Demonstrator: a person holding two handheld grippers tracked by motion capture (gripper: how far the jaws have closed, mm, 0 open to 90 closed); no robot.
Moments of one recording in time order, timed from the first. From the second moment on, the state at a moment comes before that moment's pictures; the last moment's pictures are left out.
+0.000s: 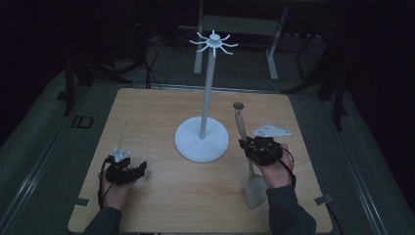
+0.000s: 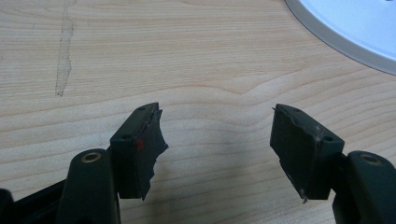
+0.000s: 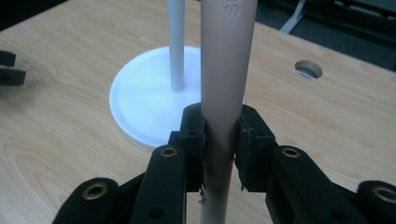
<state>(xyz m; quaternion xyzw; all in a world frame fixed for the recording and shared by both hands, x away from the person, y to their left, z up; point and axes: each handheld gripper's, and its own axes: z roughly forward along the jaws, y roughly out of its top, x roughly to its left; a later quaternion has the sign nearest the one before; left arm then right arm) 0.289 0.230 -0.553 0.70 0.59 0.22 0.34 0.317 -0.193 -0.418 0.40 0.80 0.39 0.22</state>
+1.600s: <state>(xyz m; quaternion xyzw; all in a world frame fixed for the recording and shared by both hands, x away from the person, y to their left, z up) 0.289 0.231 -0.553 0.69 0.60 0.22 0.34 0.317 -0.184 -0.388 0.39 0.76 0.46 0.26</state>
